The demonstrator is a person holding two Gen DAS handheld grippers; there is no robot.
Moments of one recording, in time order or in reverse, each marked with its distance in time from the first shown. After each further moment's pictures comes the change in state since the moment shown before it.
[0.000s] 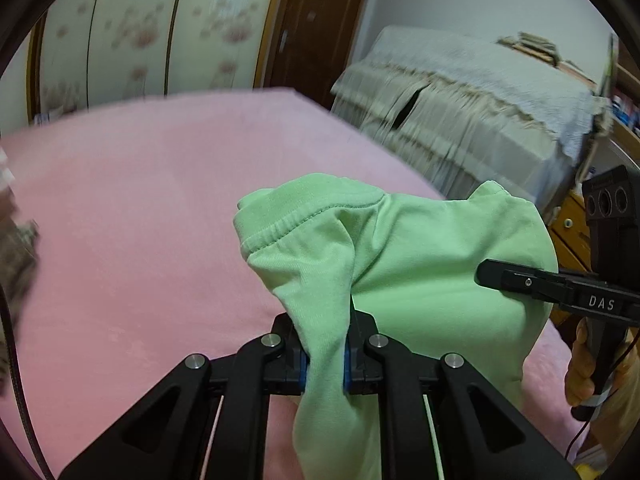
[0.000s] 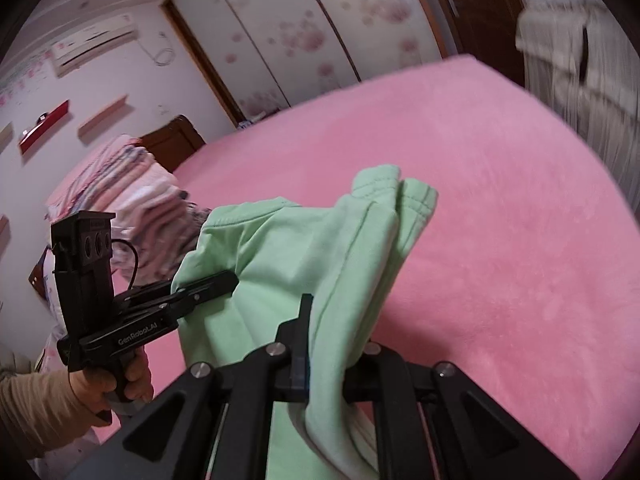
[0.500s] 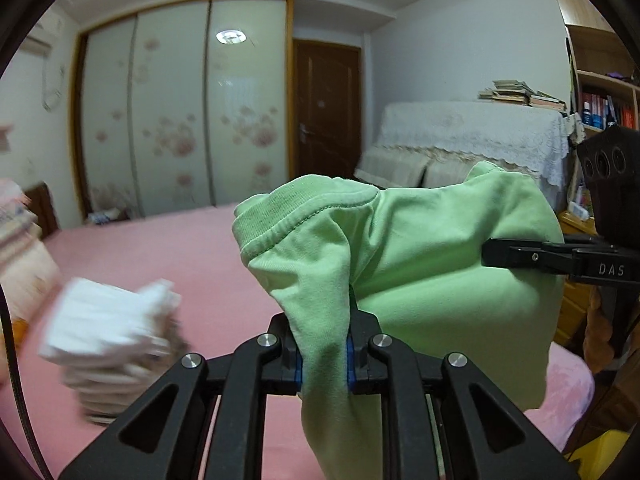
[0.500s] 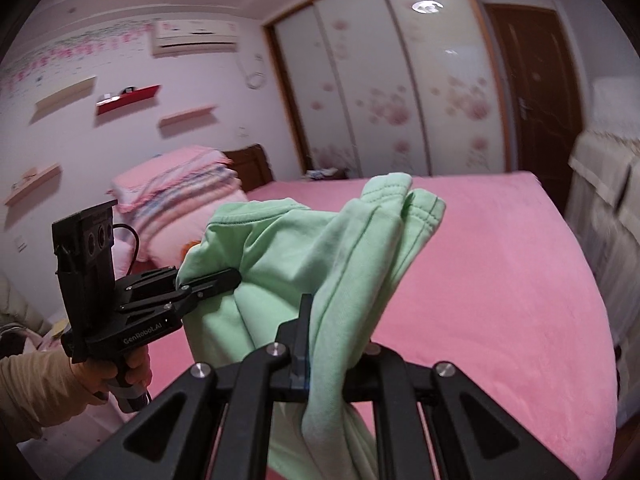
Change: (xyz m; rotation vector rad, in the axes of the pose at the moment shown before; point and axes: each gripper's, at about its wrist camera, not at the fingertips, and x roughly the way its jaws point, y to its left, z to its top) left arm -0.308 0.022 0.027 0.155 -0.279 0.188; right arm -0.127 0.250 0.039 -0.283 -0.186 0.108
